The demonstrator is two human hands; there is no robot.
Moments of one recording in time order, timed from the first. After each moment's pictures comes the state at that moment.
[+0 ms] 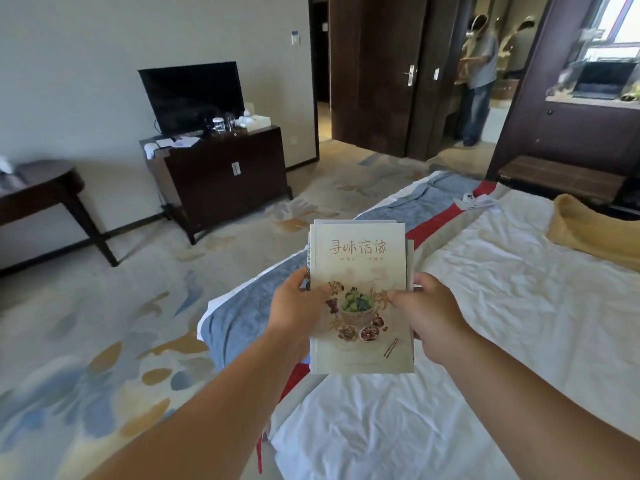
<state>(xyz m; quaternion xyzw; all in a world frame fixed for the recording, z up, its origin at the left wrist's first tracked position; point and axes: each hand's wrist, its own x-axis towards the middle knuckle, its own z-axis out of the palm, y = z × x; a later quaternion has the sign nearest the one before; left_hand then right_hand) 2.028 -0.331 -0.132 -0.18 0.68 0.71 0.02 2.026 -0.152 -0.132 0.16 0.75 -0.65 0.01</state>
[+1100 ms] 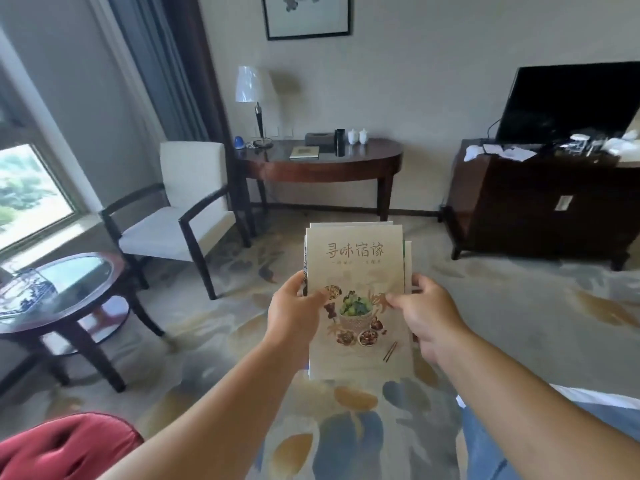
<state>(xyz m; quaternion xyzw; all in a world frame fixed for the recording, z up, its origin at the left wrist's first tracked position) 2.135 -0.864 -0.117 -0.44 0.52 0.65 -0.33 1.982 -0.772 -0.125 -0.19 0.72 -0.60 0.30</state>
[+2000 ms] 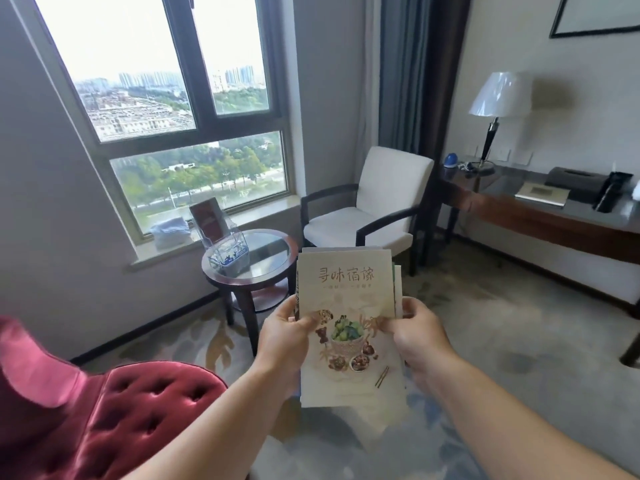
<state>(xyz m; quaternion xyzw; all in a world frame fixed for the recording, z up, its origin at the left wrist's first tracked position) 2.277 -1.141 -0.129 -0.55 0.32 0.55 -0.55 2.098 -1.165 -0.128 -0.41 0.58 -0.47 0.53</state>
